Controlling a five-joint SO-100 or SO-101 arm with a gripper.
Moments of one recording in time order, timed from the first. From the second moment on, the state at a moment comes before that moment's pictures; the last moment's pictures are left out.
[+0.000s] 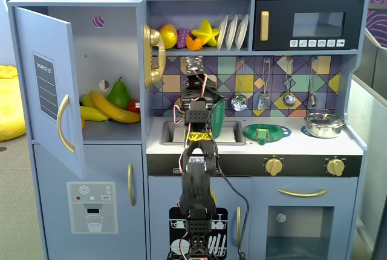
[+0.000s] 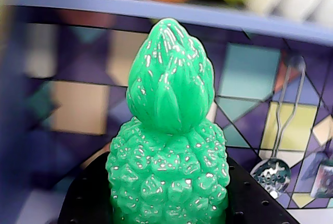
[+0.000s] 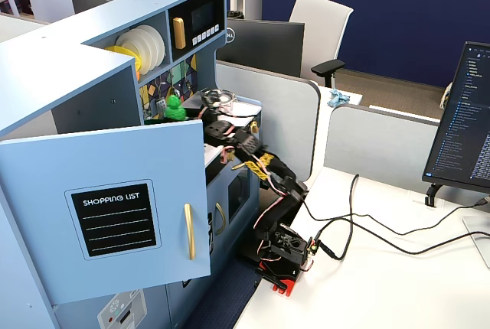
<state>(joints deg) 1.4 119.8 86.8 20.8 -98.6</state>
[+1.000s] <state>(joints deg) 2.5 96.9 78.4 2.8 -89.8</state>
